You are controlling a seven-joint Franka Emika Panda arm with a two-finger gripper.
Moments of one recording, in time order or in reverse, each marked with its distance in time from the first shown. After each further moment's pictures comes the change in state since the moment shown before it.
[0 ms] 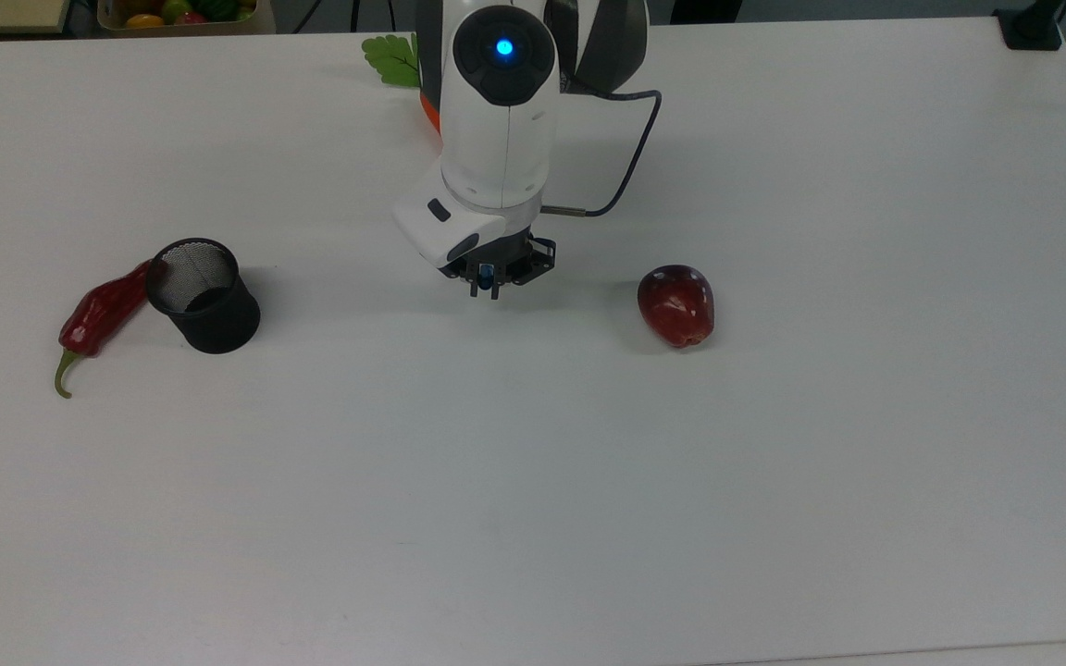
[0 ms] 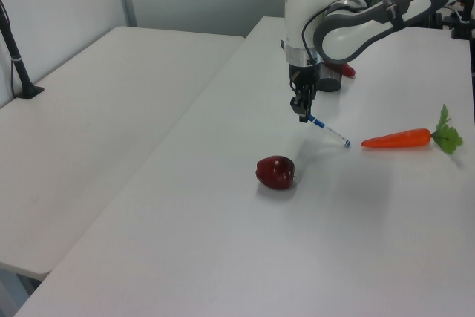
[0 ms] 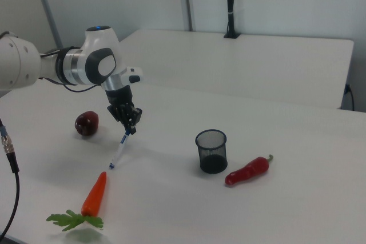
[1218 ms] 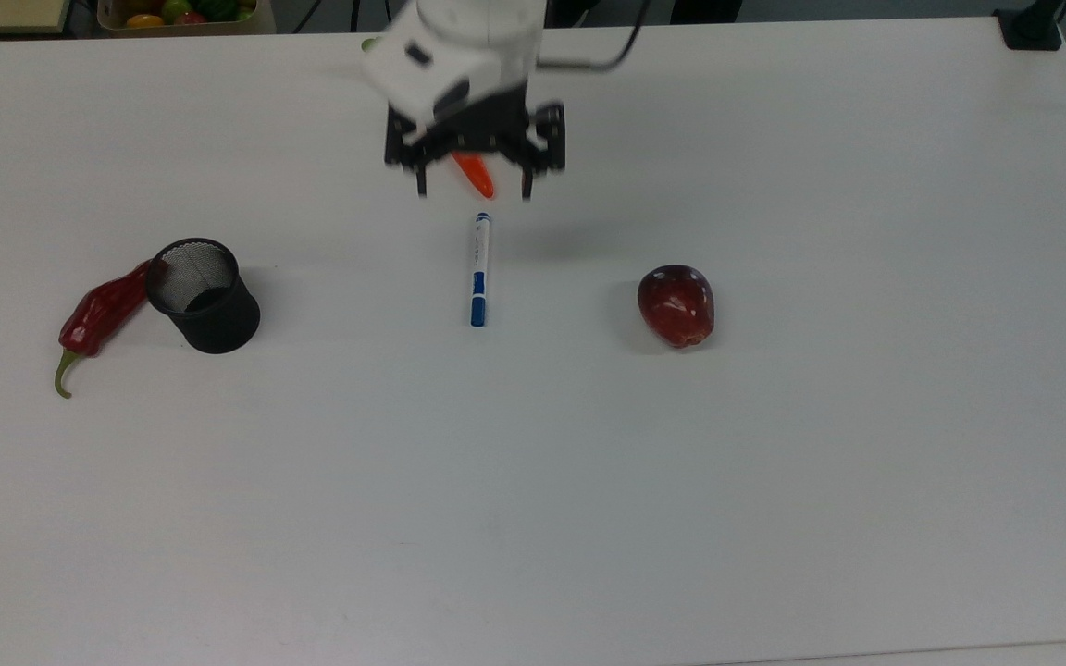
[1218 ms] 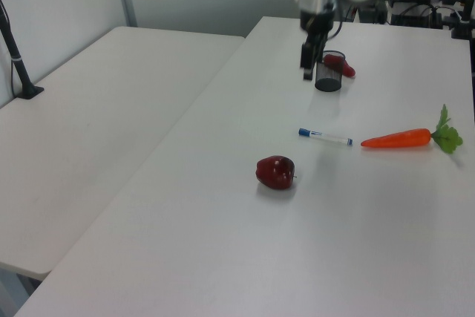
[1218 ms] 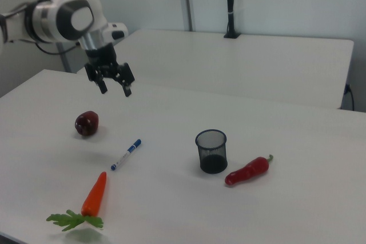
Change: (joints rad) arm -0.001 -0.222 -0.001 0.044 -0.007 -0.196 -0.114
